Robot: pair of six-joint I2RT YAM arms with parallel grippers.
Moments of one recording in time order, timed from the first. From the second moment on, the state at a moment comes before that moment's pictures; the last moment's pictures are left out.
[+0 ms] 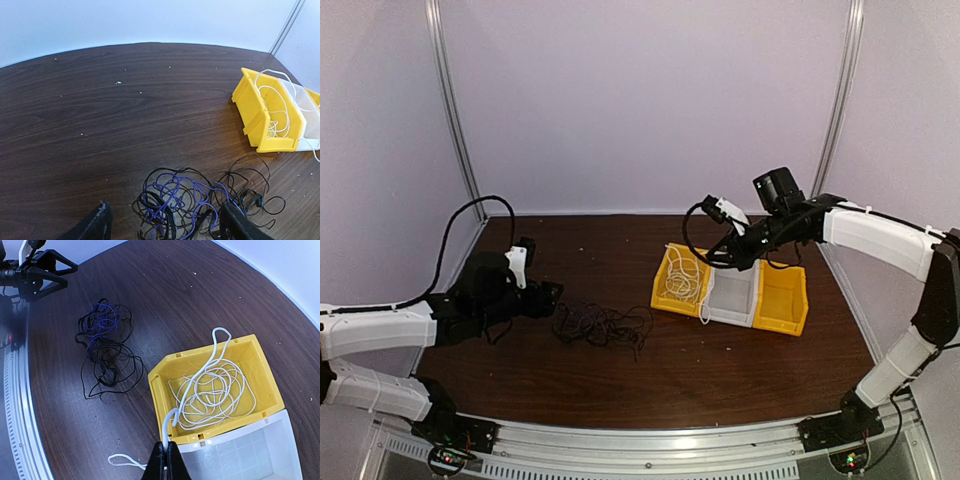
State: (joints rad) left arm -0.68 1.10 0.51 0.11 -0.21 -0.33; right arm 0.48 1.53 1.26 -0.54 -0.51 -0.31
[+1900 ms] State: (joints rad) left arm -0.68 1.12 0.50 0.12 -0.19 -0.35; right arm 0.50 2.00 1.61 -0.61 -0.28 -0.43
